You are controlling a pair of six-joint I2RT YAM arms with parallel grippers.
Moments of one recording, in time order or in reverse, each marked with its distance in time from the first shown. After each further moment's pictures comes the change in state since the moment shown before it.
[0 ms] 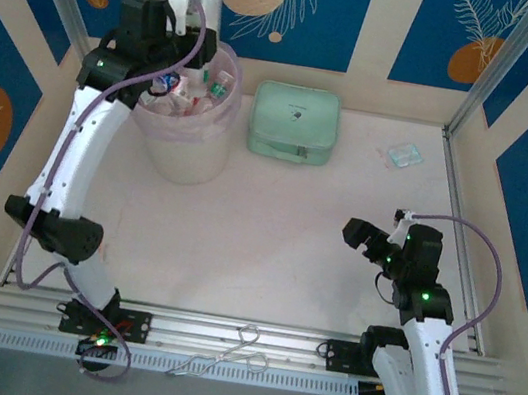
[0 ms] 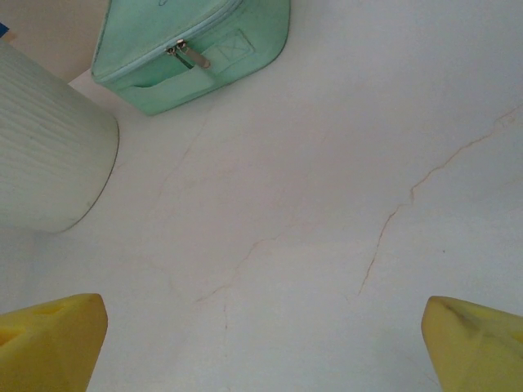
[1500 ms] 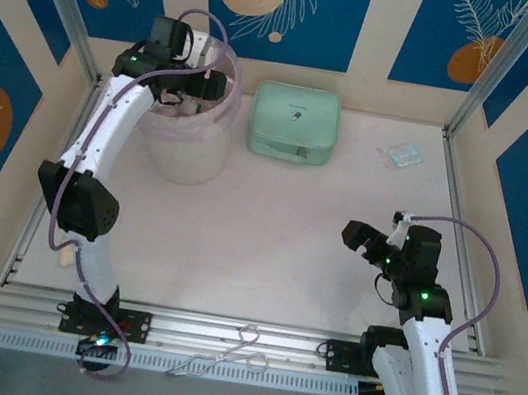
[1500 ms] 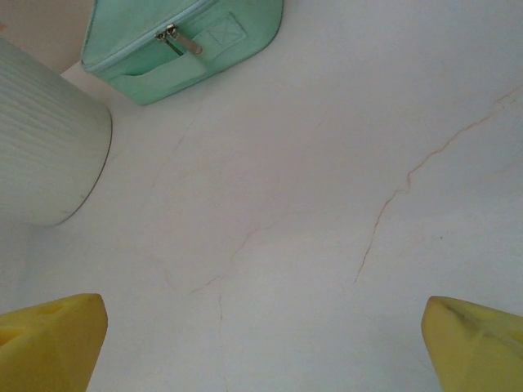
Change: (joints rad) left arm 0.078 0.164 -0.107 -0.103 0.089 0.156; right arm -0.008 0.009 -0.014 -0.005 -0.015 -0.003
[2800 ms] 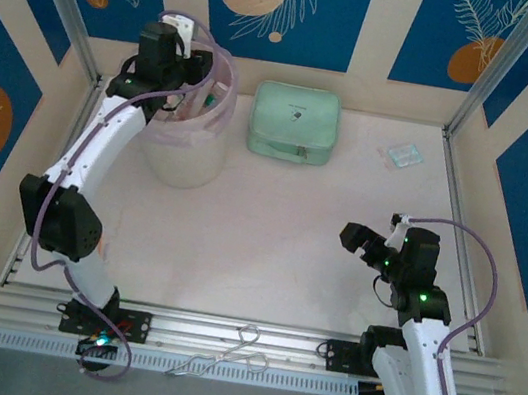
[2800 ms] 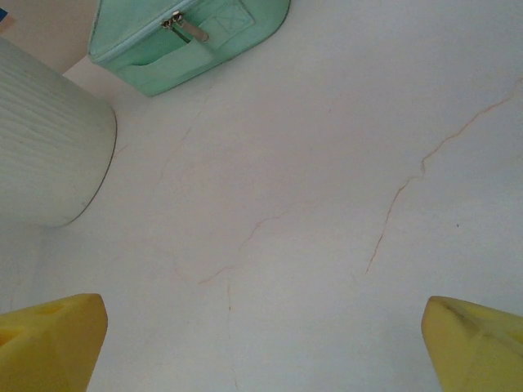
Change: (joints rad) left arm -0.006 -0.155 -0.316 0.504 -0.075 -0.115; right arm 0.001 -0.012 -0.025 0.006 -0.031 0.018
